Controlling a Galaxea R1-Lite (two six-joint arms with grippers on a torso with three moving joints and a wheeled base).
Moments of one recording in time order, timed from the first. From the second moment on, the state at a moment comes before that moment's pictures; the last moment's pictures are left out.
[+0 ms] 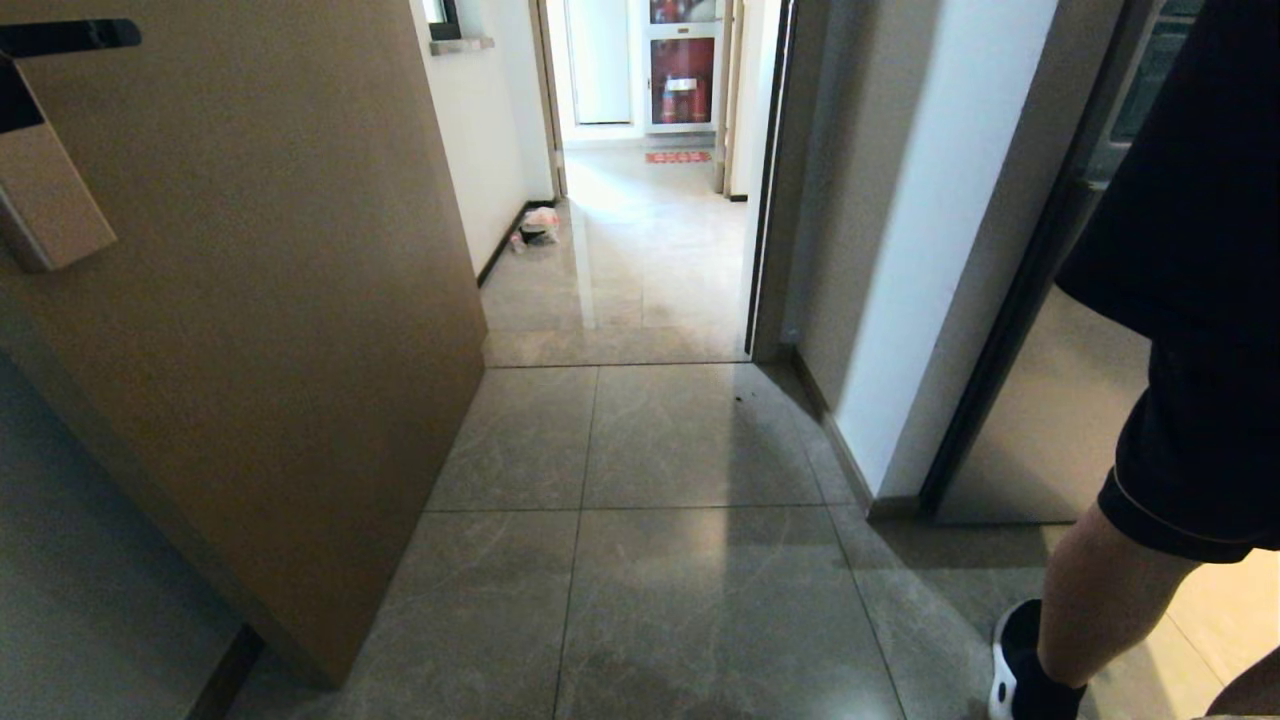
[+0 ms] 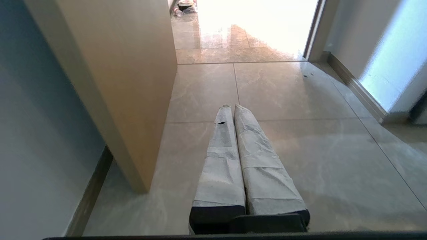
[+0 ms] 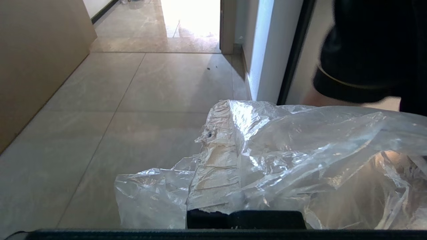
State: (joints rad) left arm 0.00 0.00 0.00 0.00 0.00 -0.01; right arm 0.00 0.00 0.00 0.00 0.01 -0.03
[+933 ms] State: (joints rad) left arm 0.00 0.00 0.00 0.00 0.00 -0.01; right arm 0.00 0.00 0.00 0.00 0.01 -0.03
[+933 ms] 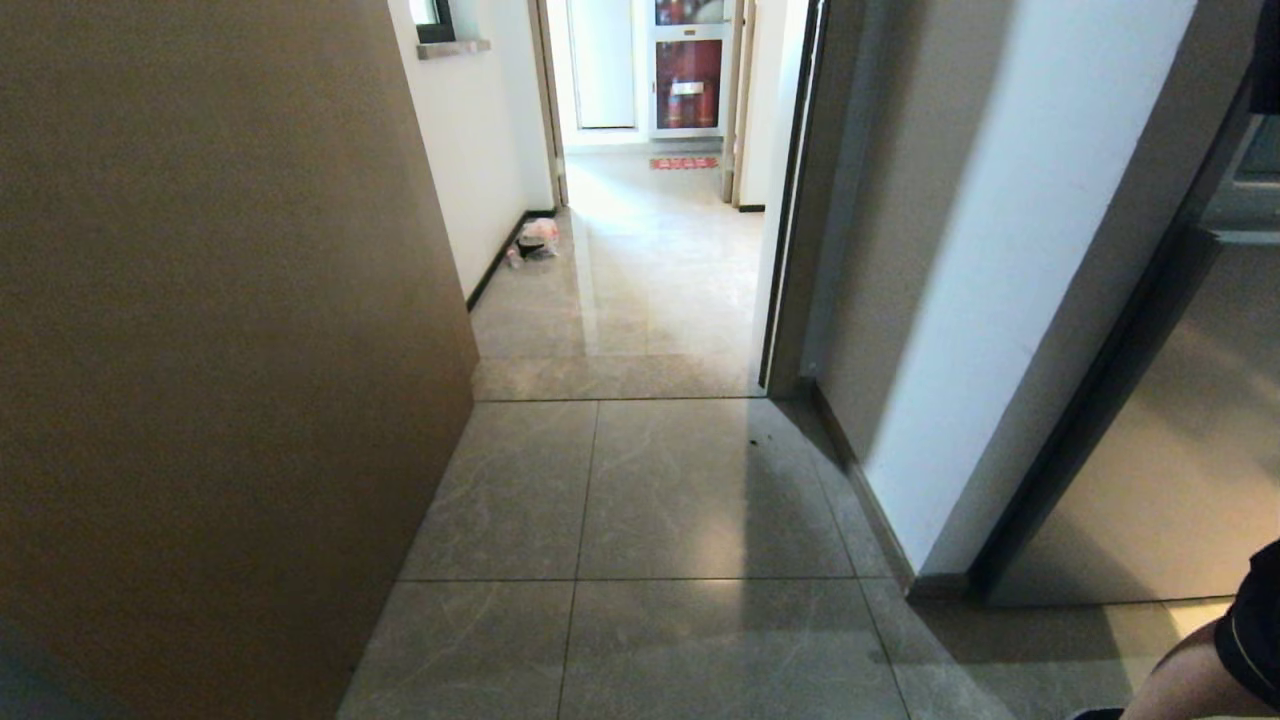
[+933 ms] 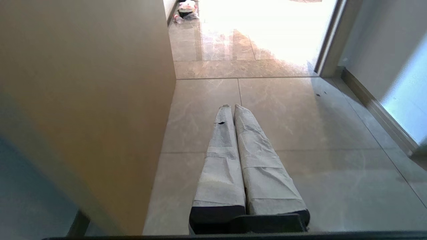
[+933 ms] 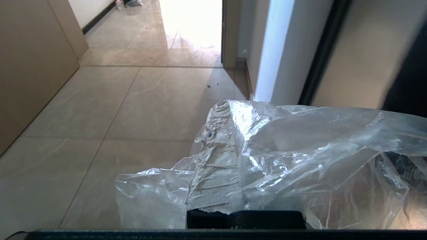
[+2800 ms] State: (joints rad) left arm 0.00 0.00 0.00 0.00 0.00 -0.01; right arm 0.00 0.00 0.00 0.00 0.01 -0.03
